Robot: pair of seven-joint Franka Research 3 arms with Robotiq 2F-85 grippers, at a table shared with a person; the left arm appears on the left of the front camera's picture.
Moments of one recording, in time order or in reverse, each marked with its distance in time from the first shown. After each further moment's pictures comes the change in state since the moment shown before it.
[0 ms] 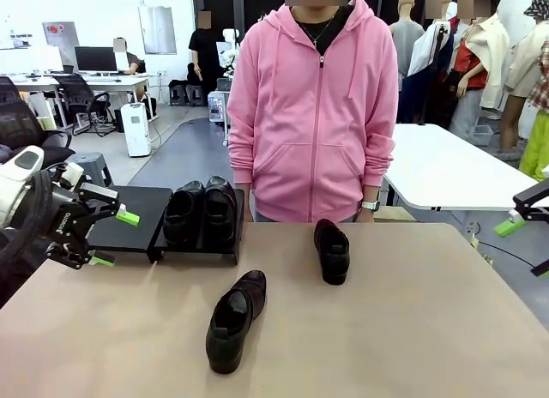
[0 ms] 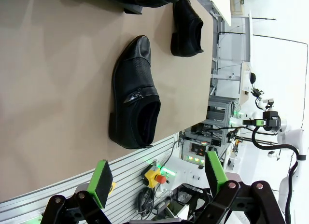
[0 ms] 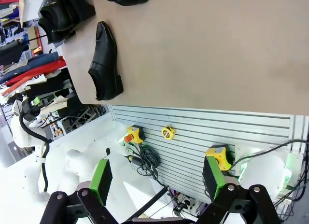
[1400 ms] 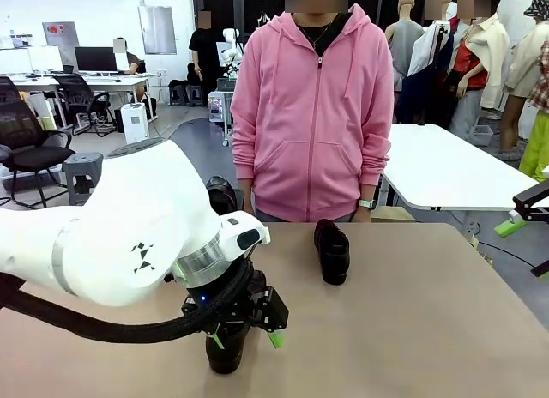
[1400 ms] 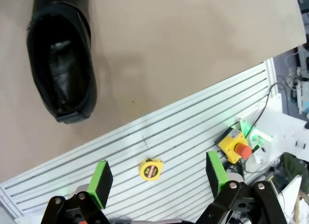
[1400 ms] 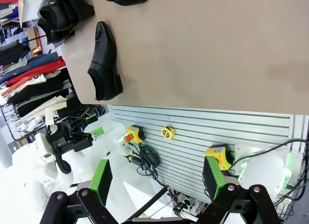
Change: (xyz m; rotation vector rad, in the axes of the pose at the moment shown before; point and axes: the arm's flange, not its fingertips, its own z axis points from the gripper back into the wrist) left arm -0.180 -0.130 -0.235 0.576 0.203 -0.474; right arm 0.000 0.000 0.000 -0.003 0.001 -0.002
